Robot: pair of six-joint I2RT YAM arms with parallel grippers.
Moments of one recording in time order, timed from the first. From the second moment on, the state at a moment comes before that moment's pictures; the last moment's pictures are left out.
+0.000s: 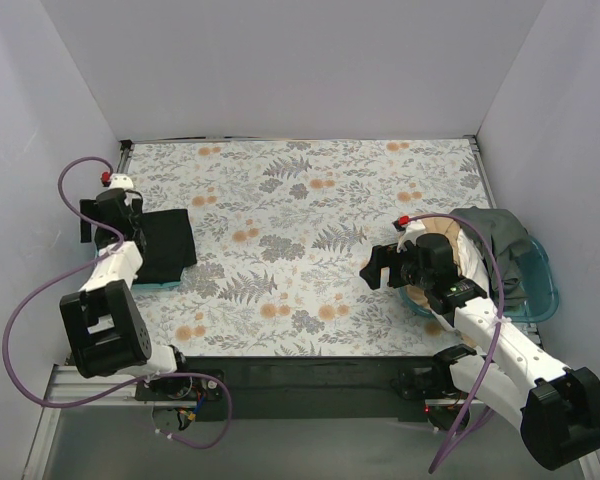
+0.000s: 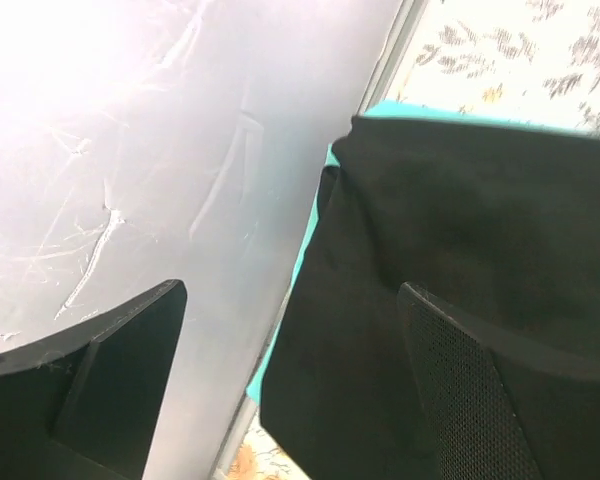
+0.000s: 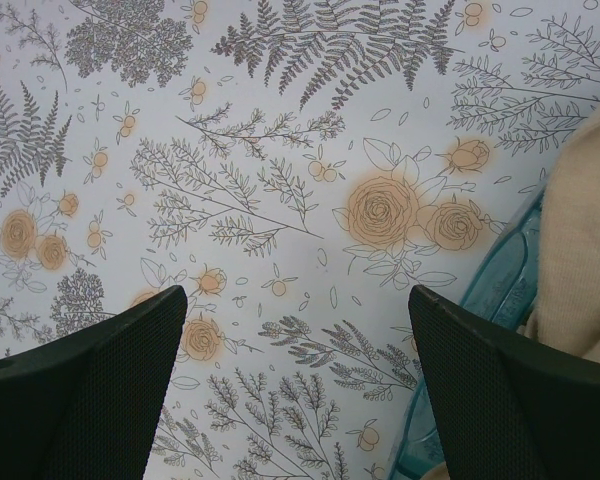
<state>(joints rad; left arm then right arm) 0.30 1.42 0.80 0.13 -0.45 0.41 0.39 0.91 0.46 -0.14 -0.23 0.23</state>
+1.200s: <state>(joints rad) -0.35 1.04 0.64 -0.24 -0.16 -0.76 0.38 0.79 0.41 -0.14 -0.21 0.25</state>
